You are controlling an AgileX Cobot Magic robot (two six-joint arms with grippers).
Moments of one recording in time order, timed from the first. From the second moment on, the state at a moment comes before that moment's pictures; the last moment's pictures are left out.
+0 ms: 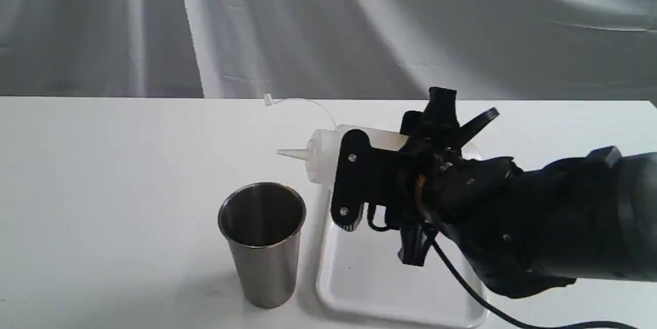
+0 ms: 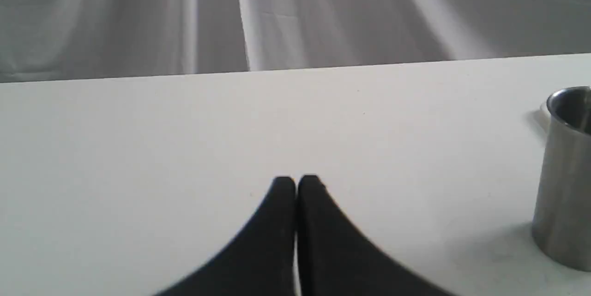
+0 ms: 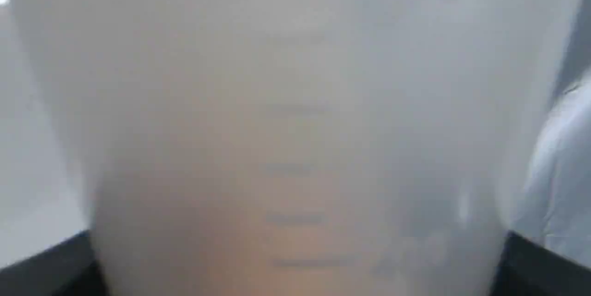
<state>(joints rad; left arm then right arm) -0.02 0.00 0.00 -0.01 0.27 0.04 0.58 1.75 -0.93 -1.73 0.56 0.76</state>
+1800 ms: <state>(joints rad) -0.02 0.00 0.00 -0.01 0.27 0.04 0.60 1.80 -1.03 -1.73 0.68 0.09</state>
